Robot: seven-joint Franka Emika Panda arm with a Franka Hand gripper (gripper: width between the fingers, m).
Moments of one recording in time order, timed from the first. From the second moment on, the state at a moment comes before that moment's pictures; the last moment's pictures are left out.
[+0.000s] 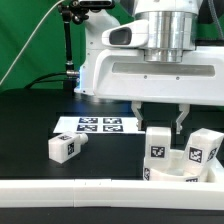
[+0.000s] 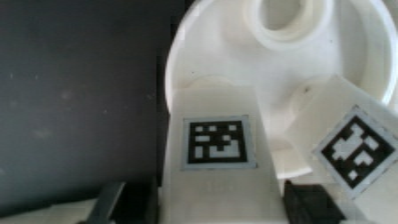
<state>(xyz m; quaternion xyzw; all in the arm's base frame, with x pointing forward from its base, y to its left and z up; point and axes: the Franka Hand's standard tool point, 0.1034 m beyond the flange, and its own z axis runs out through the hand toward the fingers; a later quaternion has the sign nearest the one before) 0.604 0.048 0.082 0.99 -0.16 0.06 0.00</state>
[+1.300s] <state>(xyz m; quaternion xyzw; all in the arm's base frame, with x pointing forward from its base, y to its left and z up) 0.605 0.048 0.085 0.74 -0.67 0.03 -0.09</state>
